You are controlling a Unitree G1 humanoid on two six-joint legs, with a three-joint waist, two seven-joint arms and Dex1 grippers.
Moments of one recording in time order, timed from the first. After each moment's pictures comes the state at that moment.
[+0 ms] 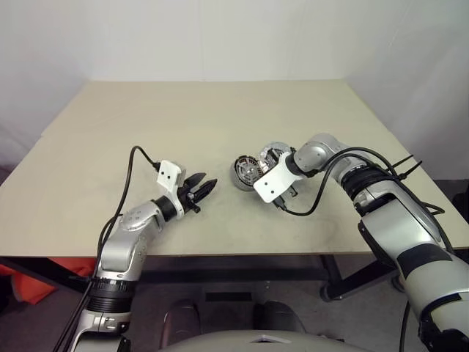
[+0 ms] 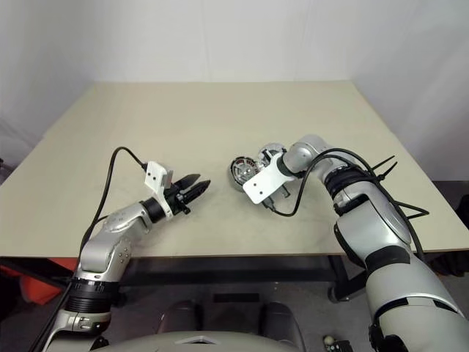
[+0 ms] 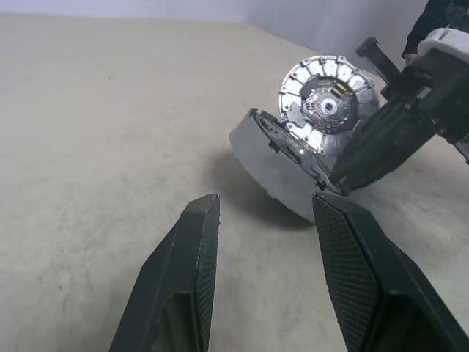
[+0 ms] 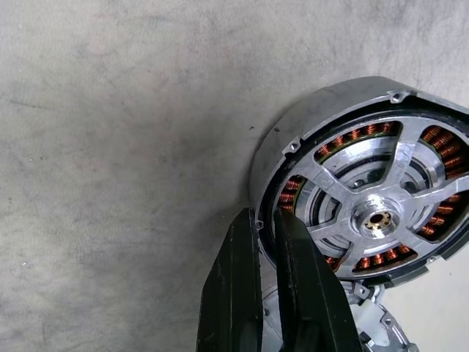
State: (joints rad) left arm -0.19 0.24 0.01 -0.12 -0.35 0.42 -0.61; right arm -1.09 -0.49 0.60 1.02 -0.59 -0.78 1.01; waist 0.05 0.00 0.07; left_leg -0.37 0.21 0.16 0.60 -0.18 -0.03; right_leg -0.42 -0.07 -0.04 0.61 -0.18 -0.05
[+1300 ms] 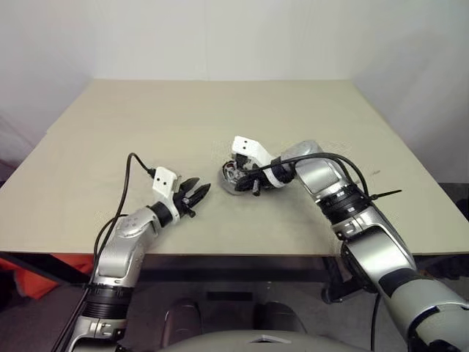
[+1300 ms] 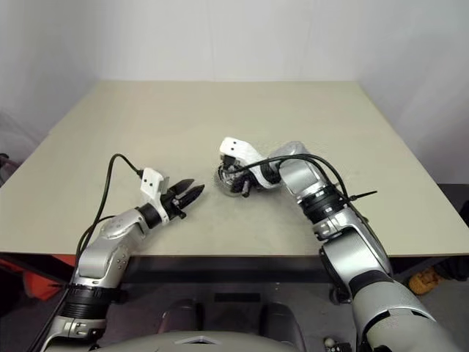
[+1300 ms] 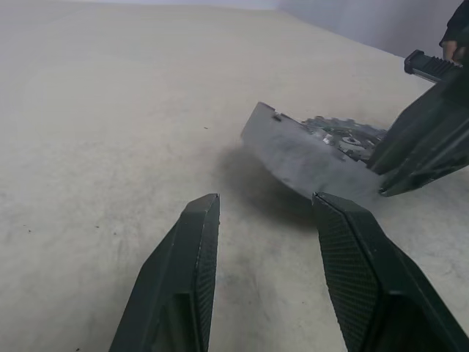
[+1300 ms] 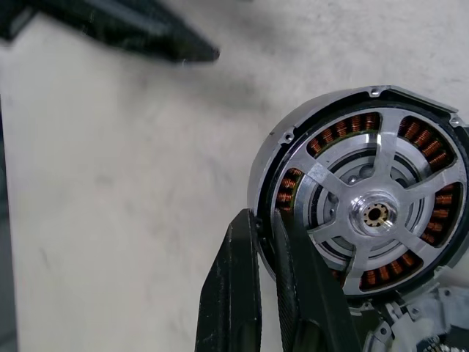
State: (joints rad) left arm -0.14 0.27 0.01 -0.10 -0.34 0.36 -0.56; right arm -0.90 -0.31 0.40 0.35 -0.12 0.78 1.22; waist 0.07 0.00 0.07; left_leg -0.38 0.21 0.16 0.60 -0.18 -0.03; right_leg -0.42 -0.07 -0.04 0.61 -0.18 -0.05
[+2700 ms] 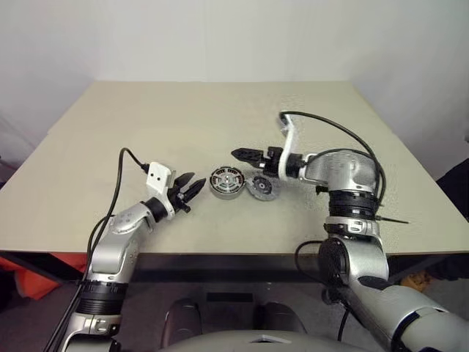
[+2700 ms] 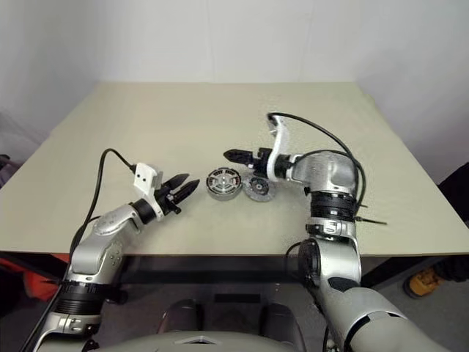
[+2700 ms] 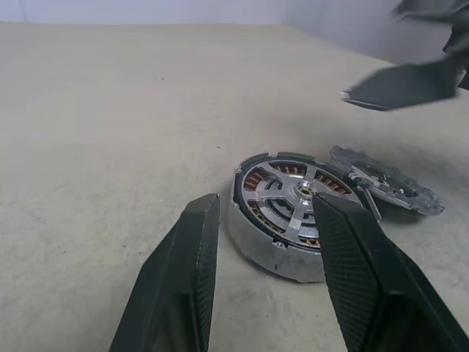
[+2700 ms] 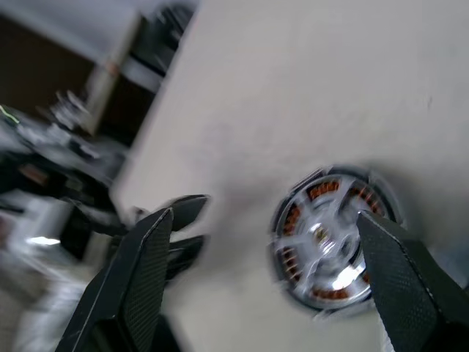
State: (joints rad) left arm -0.18 0.31 0.02 -0.08 -0.37 0.36 -0.58; right arm -0.85 -0.09 -0.53 0.26 0.41 1.52 0.56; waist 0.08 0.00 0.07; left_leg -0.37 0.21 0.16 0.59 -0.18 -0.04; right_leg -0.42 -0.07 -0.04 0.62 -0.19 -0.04
